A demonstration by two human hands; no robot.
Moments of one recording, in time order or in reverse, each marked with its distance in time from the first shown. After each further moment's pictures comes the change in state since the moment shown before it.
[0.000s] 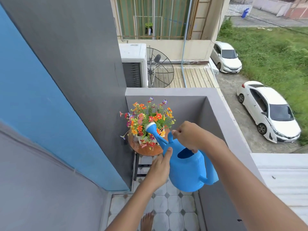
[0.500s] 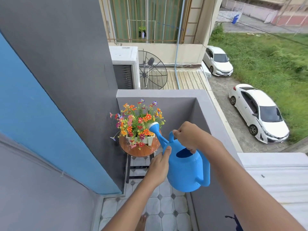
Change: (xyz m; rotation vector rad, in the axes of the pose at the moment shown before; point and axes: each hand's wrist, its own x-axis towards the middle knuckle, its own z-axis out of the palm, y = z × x) left_hand 0.003 0.010 0.041 0.013 0.031 0.036; right_hand -0.012 0.039 -0.010 -0.315 -0.008 -0.019
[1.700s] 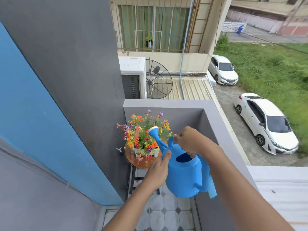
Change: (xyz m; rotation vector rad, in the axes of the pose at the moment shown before) left_hand 0.023 0.019 -0.041 0.087 0.031 -0.009; right_hand 0.036 -0.021 -0.016 0.493 0.060 0.053
